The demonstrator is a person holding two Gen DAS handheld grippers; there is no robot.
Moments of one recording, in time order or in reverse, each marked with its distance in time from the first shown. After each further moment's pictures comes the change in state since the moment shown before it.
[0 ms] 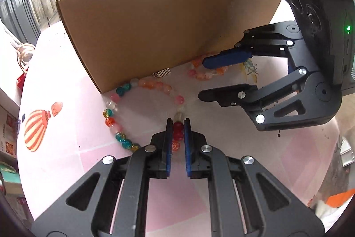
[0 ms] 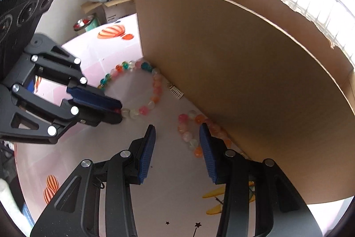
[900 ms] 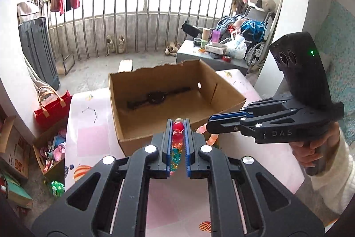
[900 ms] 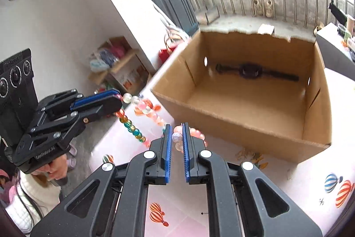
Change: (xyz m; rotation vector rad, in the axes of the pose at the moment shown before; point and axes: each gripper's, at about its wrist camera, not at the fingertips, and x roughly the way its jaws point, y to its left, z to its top) left arm -0.152 -0.033 0.094 -0.049 -0.358 0.025; right arm -0.150 -0.045 0.038 0.463 -0.218 0.192
